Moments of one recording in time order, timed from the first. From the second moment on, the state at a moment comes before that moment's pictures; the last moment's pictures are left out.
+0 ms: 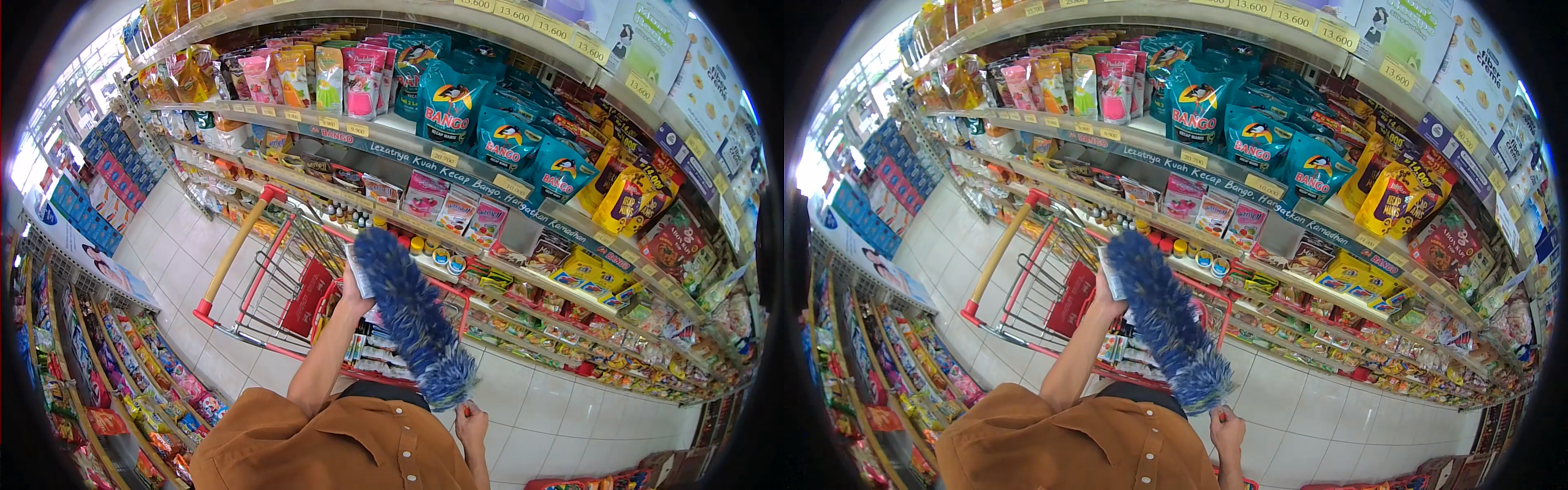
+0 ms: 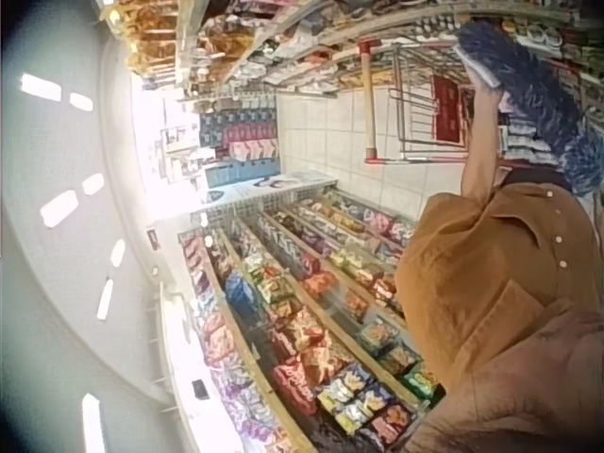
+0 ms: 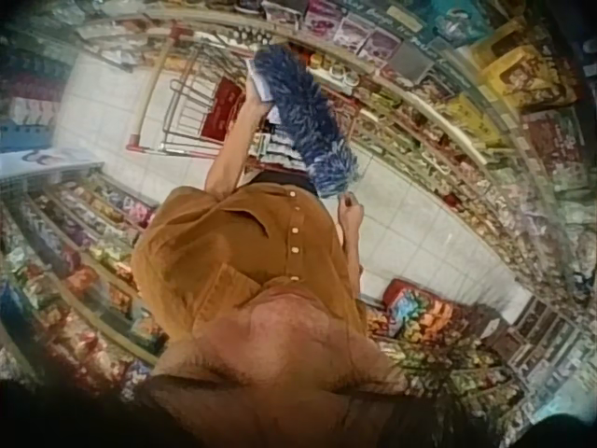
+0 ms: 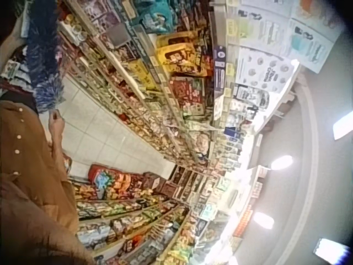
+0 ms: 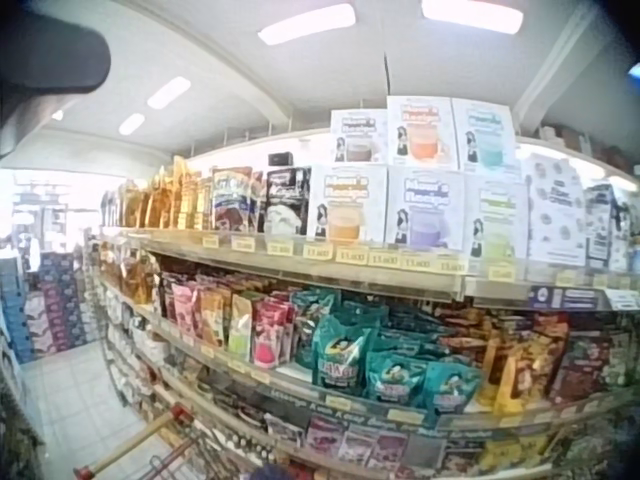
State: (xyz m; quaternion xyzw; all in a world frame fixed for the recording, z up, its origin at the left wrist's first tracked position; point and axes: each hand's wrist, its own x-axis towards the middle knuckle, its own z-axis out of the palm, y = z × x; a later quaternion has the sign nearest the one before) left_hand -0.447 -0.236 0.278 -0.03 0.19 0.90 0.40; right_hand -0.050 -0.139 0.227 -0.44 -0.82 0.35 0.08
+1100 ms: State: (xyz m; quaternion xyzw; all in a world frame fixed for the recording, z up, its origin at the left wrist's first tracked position) left_hand -0.605 -0.282 0.391 0.51 0.70 0.49 -0.07; right_hand -0.018 -0.230 0.180 -0.54 -0.74 0.36 0.18
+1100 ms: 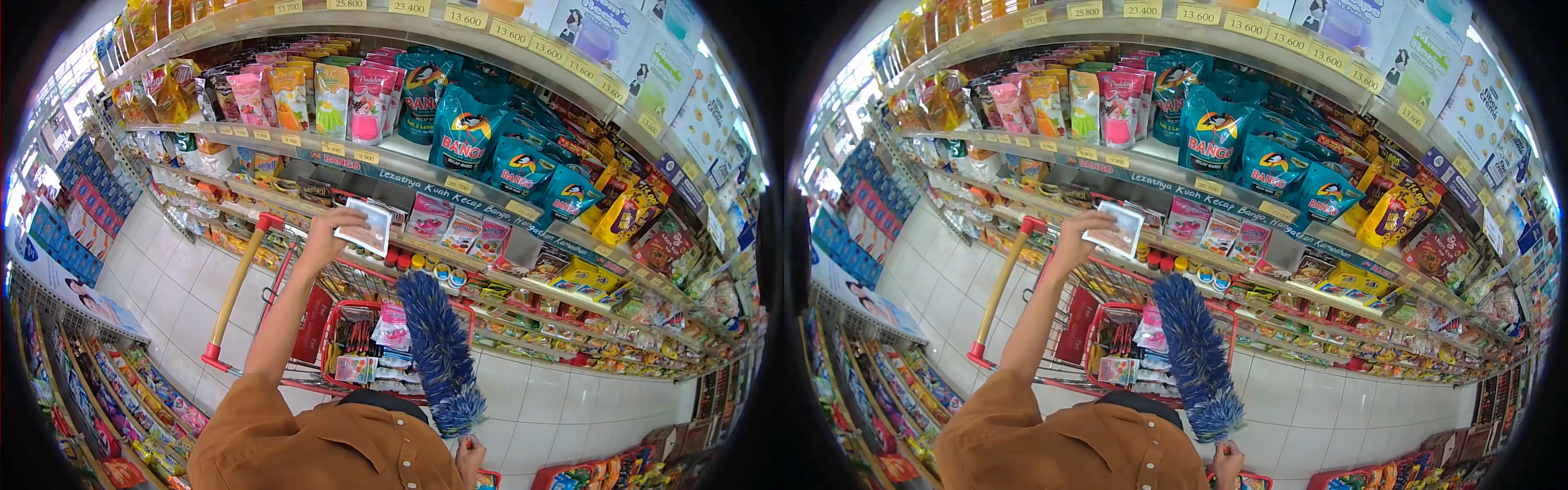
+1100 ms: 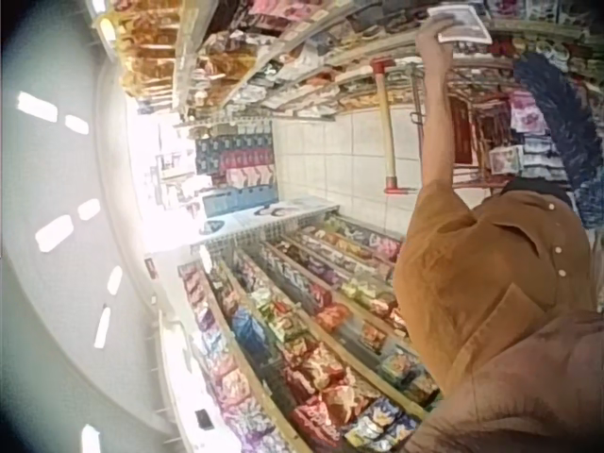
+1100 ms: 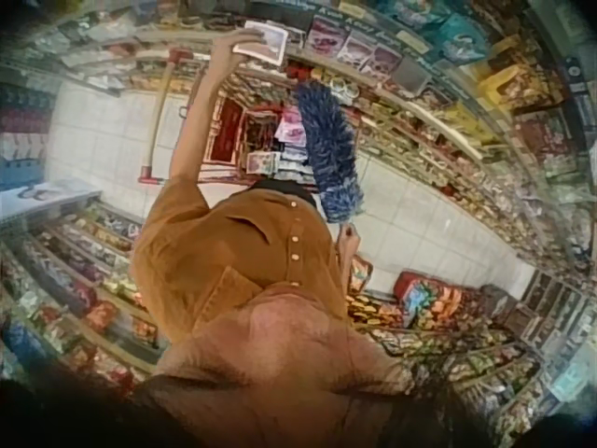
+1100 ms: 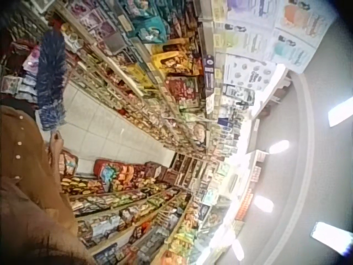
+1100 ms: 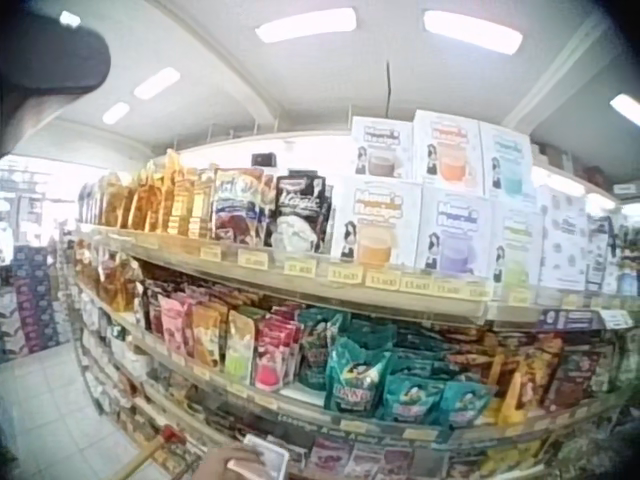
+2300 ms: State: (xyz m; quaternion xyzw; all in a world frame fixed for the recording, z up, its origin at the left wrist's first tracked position) left_hand -0.691 -0.143 0.401 0.51 0.84 -0.01 0.19; right_hand -0.044 -0.281 0.171 -0.58 -0.68 0.41 0.15
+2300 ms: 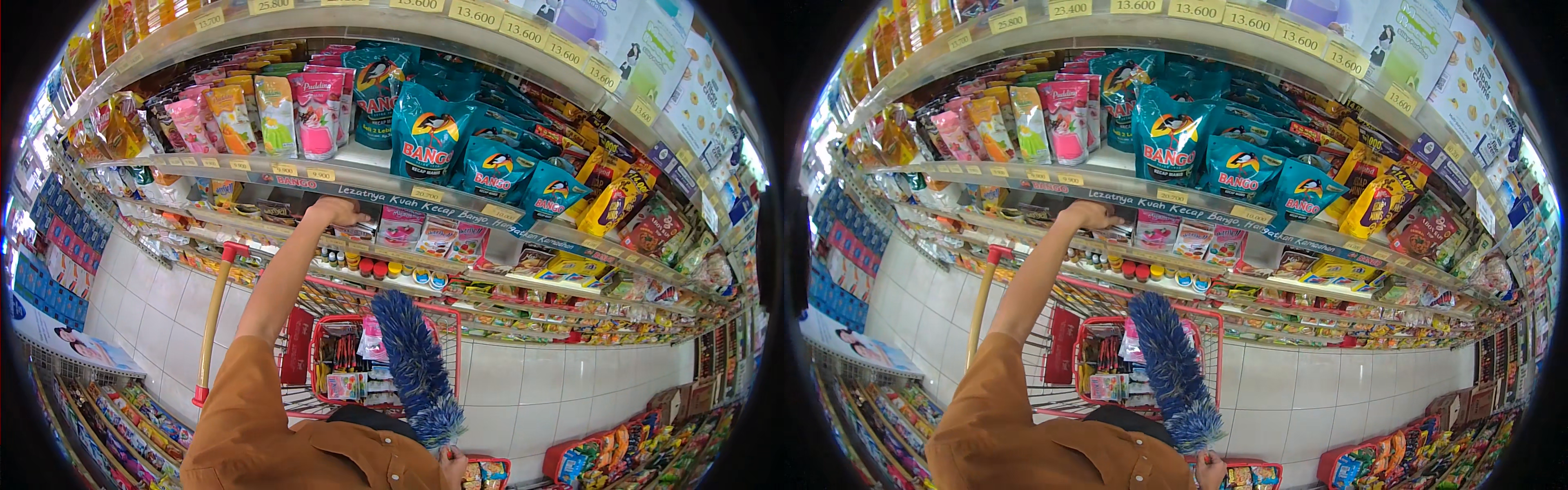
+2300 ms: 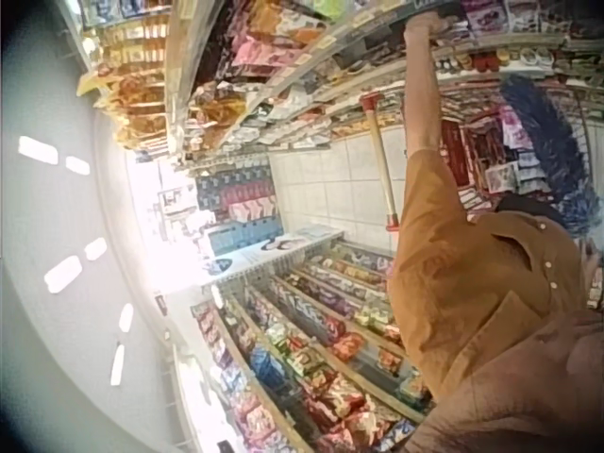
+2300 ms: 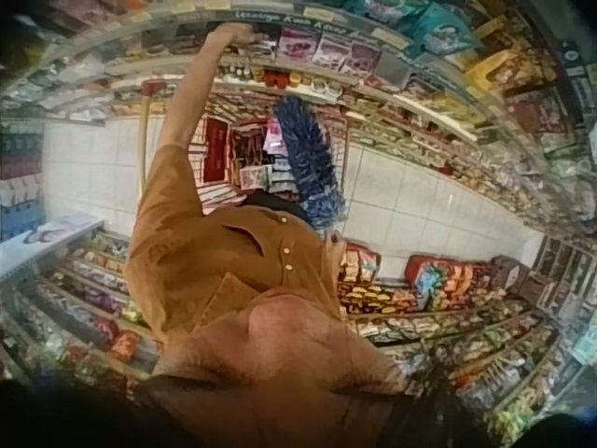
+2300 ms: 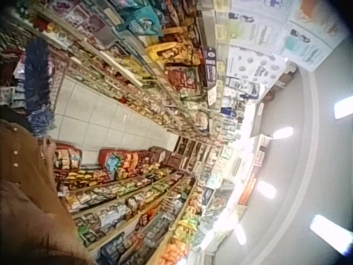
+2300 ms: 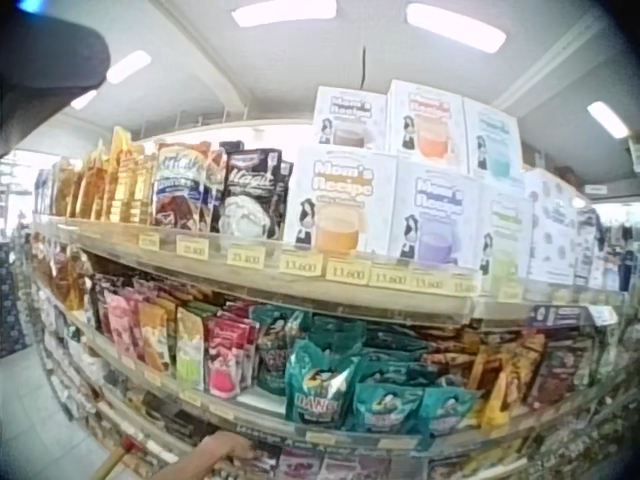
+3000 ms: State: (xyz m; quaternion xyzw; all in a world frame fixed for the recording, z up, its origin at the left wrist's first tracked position) left_hand -0.677 -0.153 0.374 0.57 0.82 0.01 0.01; right_hand -0.061 -0.256 0.177 -0.58 -0.69 0.40 0.15
